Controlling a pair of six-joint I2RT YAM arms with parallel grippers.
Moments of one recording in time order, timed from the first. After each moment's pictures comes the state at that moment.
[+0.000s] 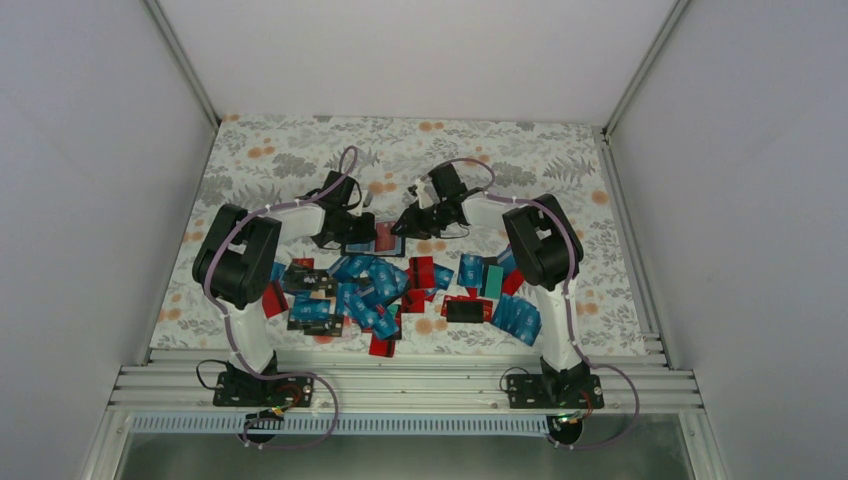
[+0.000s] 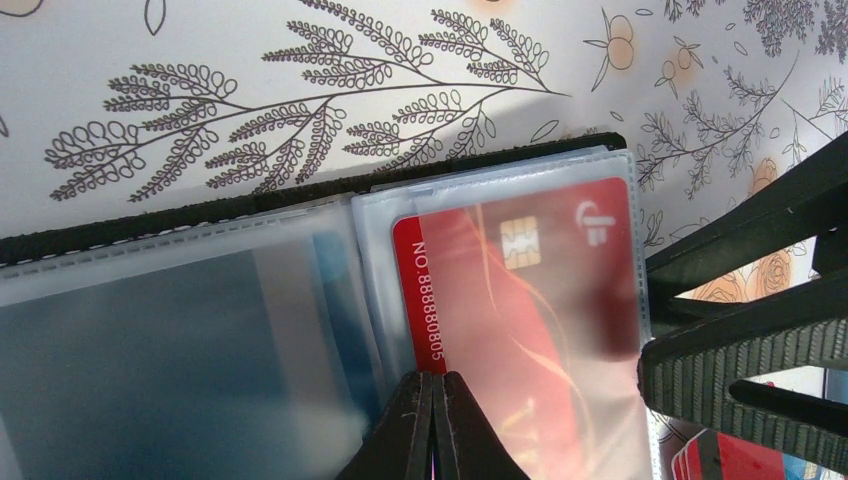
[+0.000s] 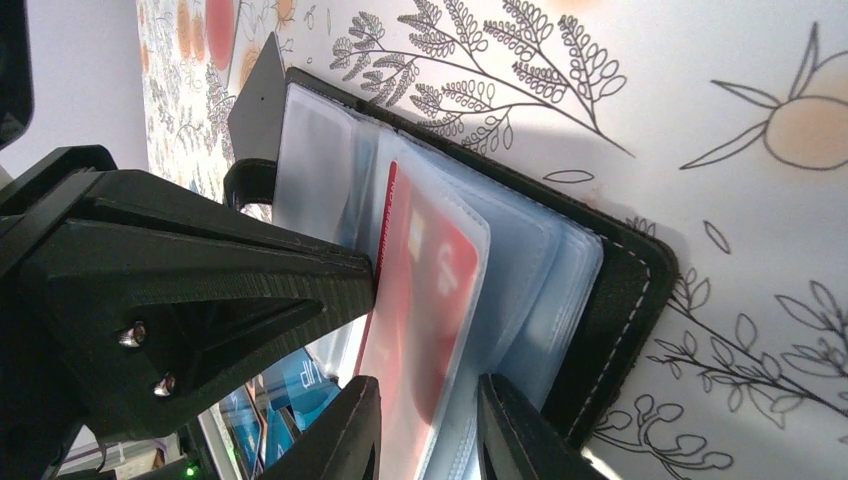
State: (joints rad) left arm -0.36 1.89 1.08 -0.28 0.39 -0.37; right arm 0.52 2.18 1.41 -0.23 -0.77 0.52
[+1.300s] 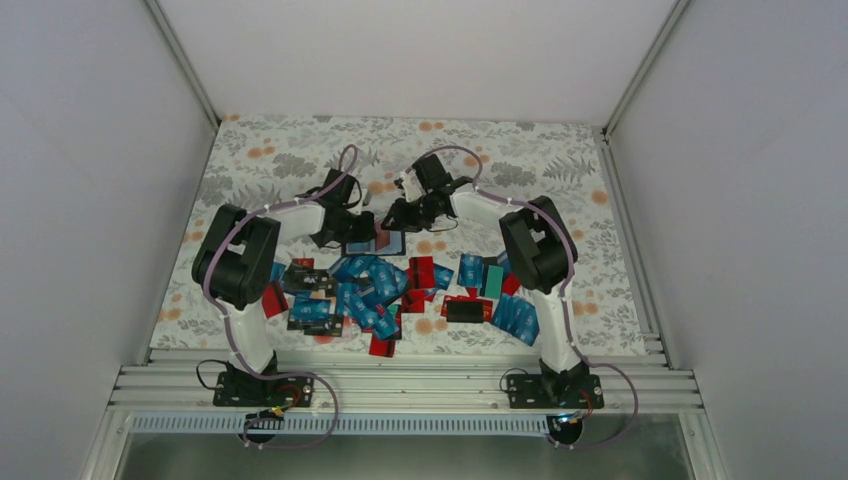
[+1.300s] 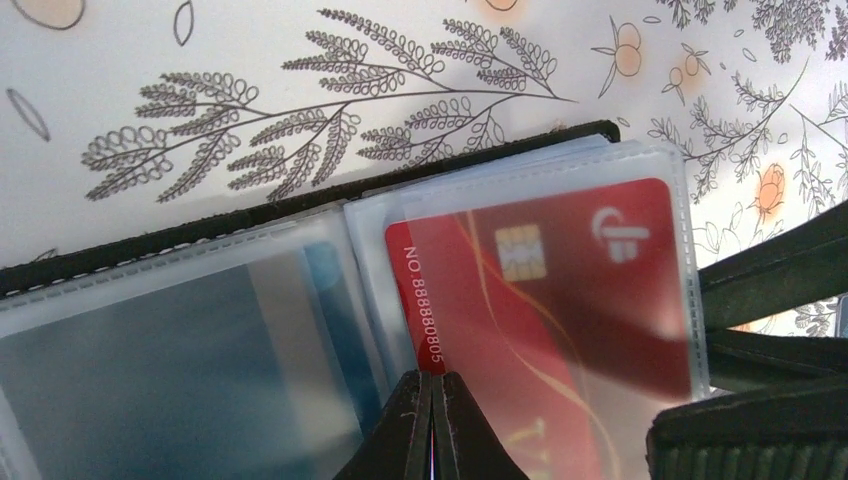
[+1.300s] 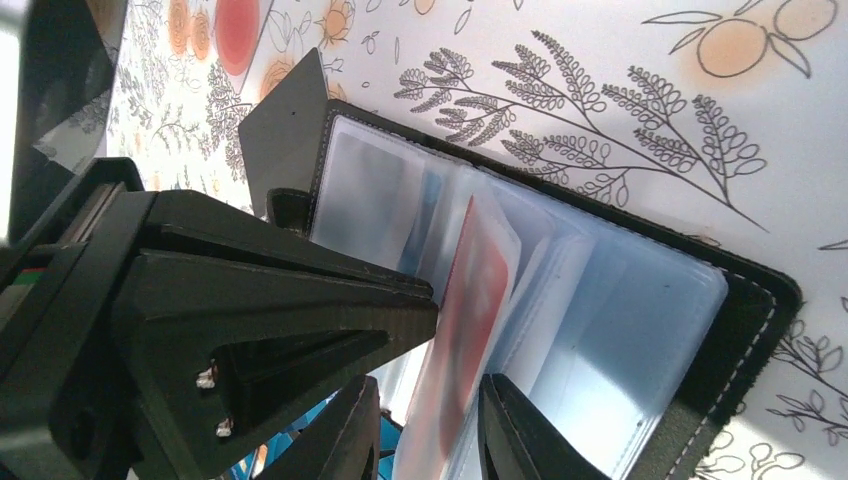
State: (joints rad) left arm -0.36 1.89 1.10 -0.31 0.38 -0.37; right arm 0.58 2.18 1.56 -0.40 -0.64 0.47
